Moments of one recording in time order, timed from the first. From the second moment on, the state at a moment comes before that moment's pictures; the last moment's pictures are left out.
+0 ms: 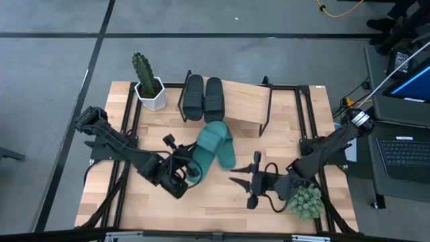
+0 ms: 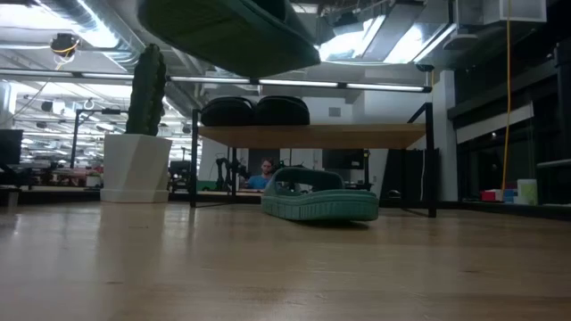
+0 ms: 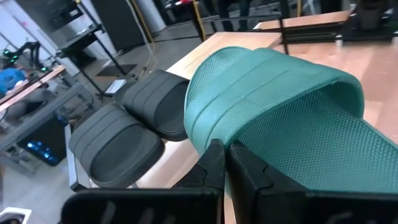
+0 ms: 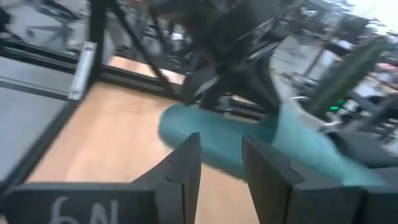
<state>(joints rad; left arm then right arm) -0.57 1.58 1.25 -0.80 -1.24 -0.75 0.68 1.50 1.08 0.13 0.85 -0.11</state>
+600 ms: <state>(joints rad) -0.51 1.58 1.25 -0.79 -1.24 -0.70 0.50 1.66 1.29 -0.02 0.88 -0.22</state>
